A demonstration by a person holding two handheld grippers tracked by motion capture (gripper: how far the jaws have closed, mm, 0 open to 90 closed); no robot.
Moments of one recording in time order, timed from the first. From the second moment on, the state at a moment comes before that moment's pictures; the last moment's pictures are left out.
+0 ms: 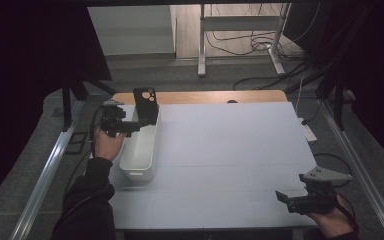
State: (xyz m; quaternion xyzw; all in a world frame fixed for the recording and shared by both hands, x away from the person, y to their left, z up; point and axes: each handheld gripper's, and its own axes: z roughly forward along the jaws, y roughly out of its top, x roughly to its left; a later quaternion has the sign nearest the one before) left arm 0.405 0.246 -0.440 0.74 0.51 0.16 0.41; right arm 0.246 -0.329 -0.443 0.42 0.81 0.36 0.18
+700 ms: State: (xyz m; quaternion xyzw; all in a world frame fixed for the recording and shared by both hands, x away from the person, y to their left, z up) left arm 0.358 0.237 -0.437 0.75 0.48 0.17 0.41; right arm 0.245 -0.329 -0.443 0.42 0.81 0.36 0.18
